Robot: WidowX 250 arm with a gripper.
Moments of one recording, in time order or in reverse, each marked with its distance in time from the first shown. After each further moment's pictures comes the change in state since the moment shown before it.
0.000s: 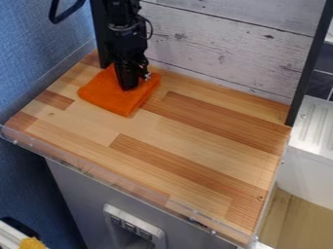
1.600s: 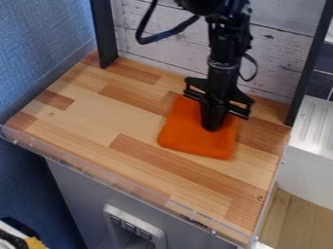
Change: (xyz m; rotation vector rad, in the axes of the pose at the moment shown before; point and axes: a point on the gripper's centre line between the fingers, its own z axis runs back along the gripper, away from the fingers) arm 0.036 -0.176 -0.005 -0.011 0.051 0.224
